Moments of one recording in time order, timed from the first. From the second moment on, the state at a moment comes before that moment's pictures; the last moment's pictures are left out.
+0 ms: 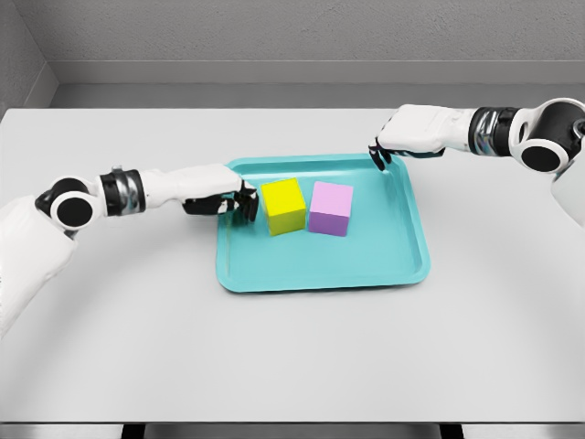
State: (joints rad) left arm -0.70 0.47 -0.66 -1.12 -0.22 -0.61 -0.61; right arm -0.89 -0.56 0.69 -1.21 0.68 -0.61 0.61
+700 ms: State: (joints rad) left arm -0.74 0.35 -0.62 -0.97 -0.26 -0.61 -0.61; right arm -0.85 -0.58 0.70 -1.28 0.67 -0.61 0.61
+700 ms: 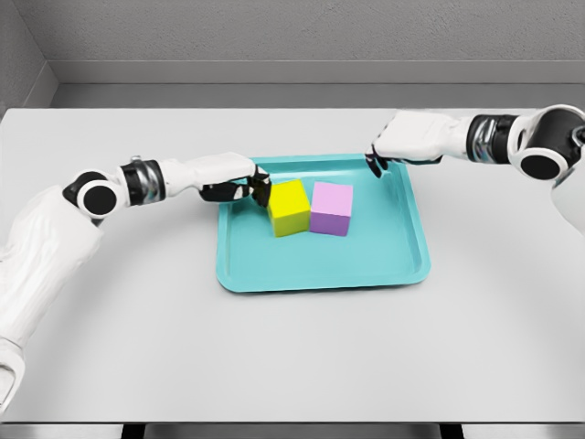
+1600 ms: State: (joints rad) left arm -0.74 0.33 -0.48 -0.94 -0.43 -0.61 -0.61; right arm -0.84 -0.59 0.72 -1.34 0.67 -0.61 0.61
